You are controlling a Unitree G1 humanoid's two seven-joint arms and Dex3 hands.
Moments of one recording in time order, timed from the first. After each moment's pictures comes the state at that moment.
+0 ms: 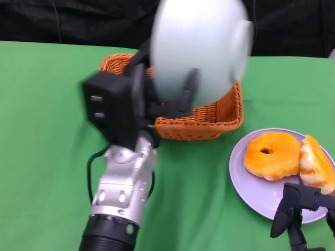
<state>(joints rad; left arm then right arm) -0.53 -0.29 0.05 0.37 -0.25 -0.08 0.09 0.39 -0.21 -0.01 -0.35 -0.19 -0.53 0.14</state>
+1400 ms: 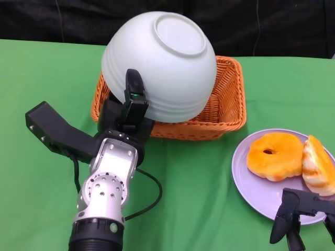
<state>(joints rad) -0.52 -0.30 0.22 0.41 -1.01 0.15 0.11 0.40 -0.21 0.00 -0.34 -0.17 -0.54 0.16</state>
